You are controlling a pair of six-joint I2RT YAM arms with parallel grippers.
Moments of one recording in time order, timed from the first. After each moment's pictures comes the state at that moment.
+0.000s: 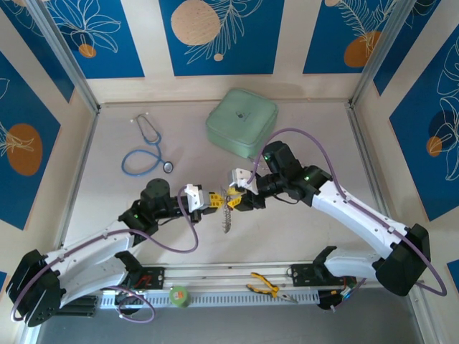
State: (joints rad) left arm -0.76 0.94 0.46 0.32 0.61 0.29; right arm 0.71 1.19 1.02 -0.60 -0.74 -0.63
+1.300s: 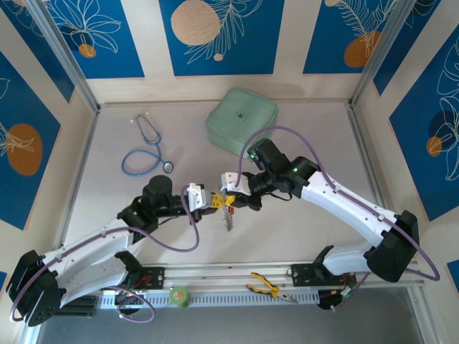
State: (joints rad) left arm -0.76 0.95 0.52 0.16 0.60 0.34; right arm 0.78 1.31 1.18 -0.81 -0.62 -0.74
